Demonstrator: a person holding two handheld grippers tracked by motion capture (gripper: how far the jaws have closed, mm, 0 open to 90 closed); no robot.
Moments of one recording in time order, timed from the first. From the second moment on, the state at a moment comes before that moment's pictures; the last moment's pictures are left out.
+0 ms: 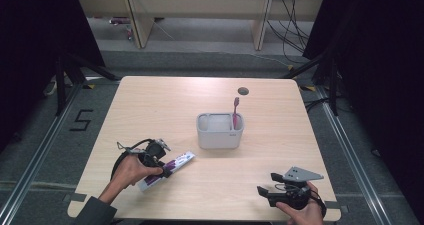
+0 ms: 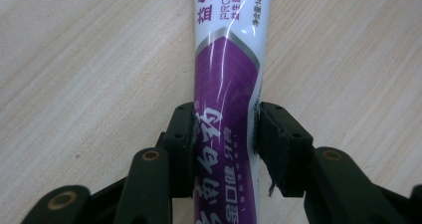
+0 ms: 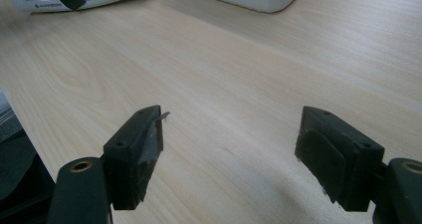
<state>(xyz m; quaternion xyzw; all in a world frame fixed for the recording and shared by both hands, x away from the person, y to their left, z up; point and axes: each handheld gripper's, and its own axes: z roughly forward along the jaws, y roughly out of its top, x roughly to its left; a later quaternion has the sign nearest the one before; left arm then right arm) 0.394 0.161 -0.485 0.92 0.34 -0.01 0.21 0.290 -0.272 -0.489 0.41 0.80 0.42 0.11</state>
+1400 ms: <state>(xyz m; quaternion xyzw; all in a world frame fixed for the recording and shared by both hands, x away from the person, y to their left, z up) 0.394 0.126 -0.479 0.96 0.27 0.00 0.09 0.291 -0.273 -0.489 0.40 0.80 0.43 0.12</state>
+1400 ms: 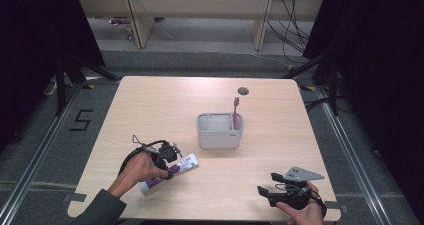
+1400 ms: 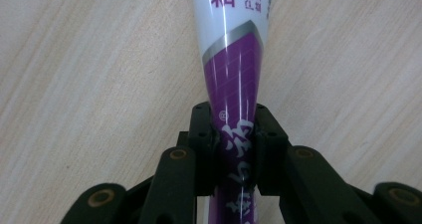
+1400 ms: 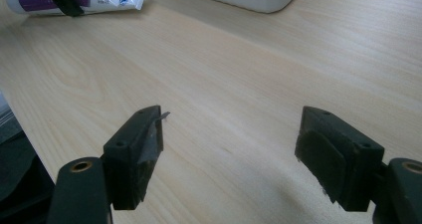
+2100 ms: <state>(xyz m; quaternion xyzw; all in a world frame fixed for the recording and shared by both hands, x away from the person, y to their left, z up) 0.391 0.122 -0.478 0.97 0.24 0.01 0.08 0.291 -0.273 -0.489 0.40 0.80 0.43 0.11</state>
